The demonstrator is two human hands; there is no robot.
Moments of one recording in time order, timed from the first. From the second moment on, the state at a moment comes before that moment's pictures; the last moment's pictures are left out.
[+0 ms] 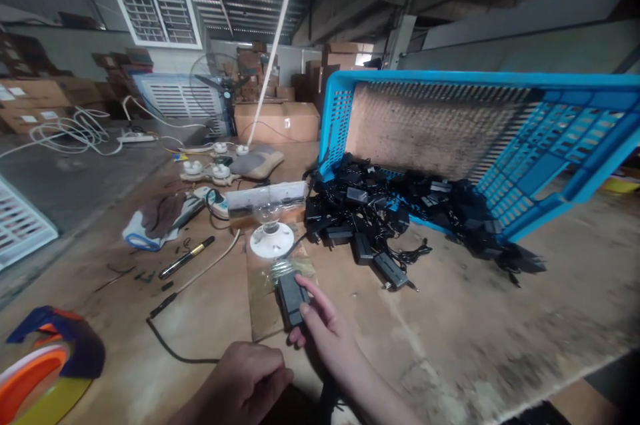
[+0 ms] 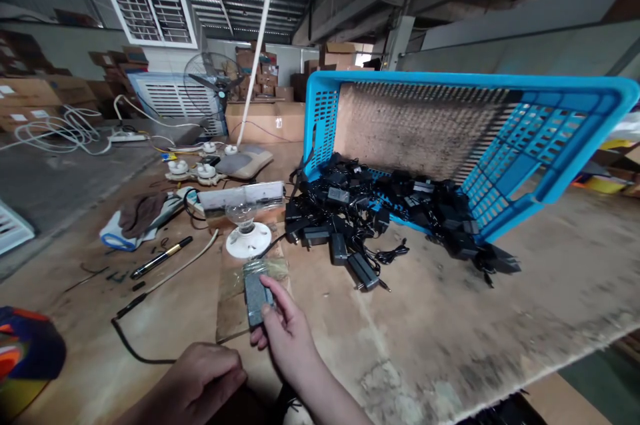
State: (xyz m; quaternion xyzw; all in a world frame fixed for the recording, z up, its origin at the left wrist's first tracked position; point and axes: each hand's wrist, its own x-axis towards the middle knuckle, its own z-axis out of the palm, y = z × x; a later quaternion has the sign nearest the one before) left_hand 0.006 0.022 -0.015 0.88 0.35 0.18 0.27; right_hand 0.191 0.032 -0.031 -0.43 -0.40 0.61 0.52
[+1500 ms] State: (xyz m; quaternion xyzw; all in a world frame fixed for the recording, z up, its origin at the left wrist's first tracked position) left_hand 0.002 0.028 0.000 0.77 0.36 0.14 0.51; right_hand 0.244 0.016 0.003 -0.33 -0.91 0.17 0.20
